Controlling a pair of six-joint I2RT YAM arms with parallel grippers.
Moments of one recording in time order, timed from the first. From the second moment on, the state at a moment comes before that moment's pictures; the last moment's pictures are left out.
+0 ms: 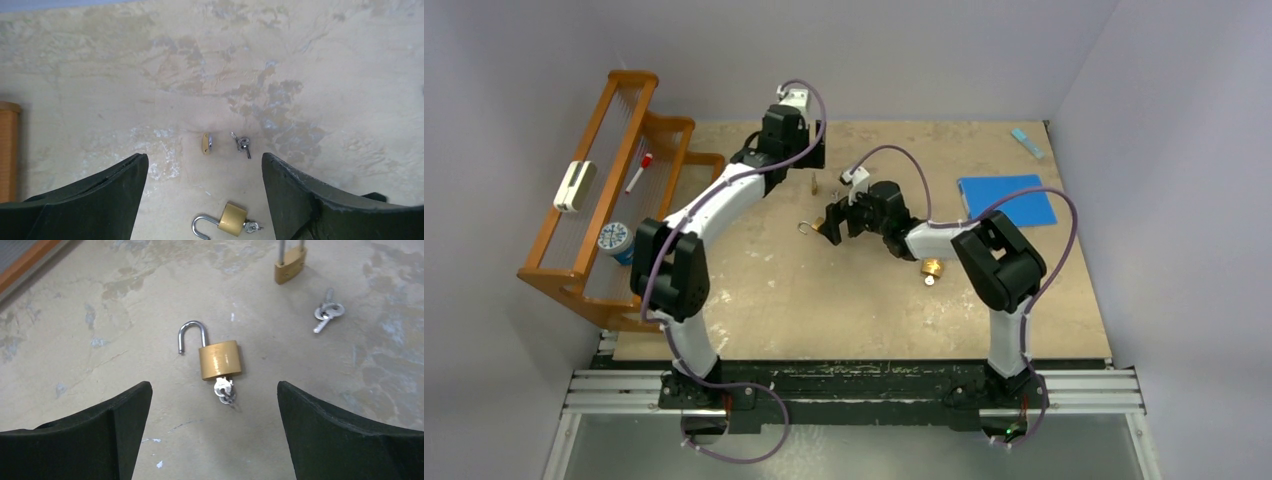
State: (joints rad) left arm -0.40 1.86 1.56 -0.26 -0.17 -0.20; right arm 0.62 1.98 1.06 0.53 -0.28 0.17
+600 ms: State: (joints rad) left arm -0.24 1.65 1.21 -0.12 -0.11 -0.22; right arm 0.71 2.08 1.20 0.34 -0.12 -0.02
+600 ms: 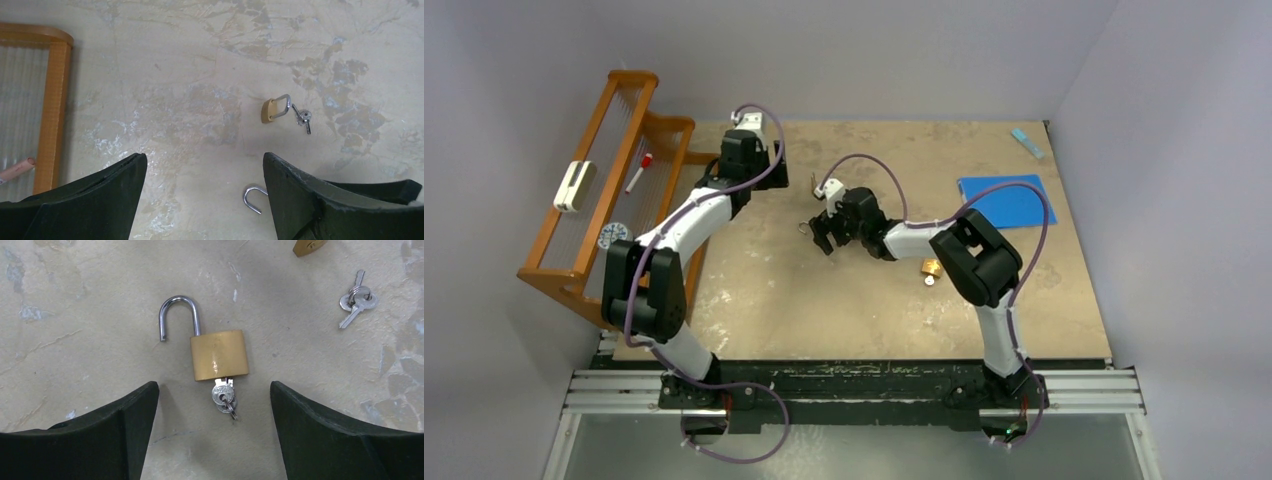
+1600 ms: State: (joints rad) left arm -0.17 1.60 1.06 0.05 0.14 -0.18; right arm 0.71 2.14 1.28 0.29 -0.15 -0.05
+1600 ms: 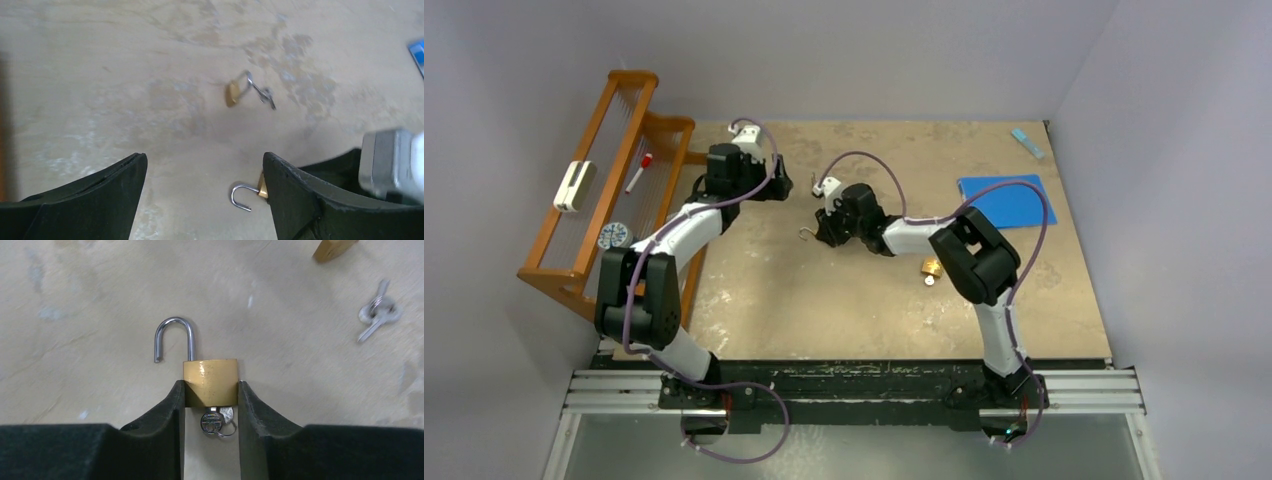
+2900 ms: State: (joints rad) left arm -0.16 1.84 1.43 -1.12 1.24 1.22; right arm 0.46 1.79 1.16 0.28 -0.96 0.34
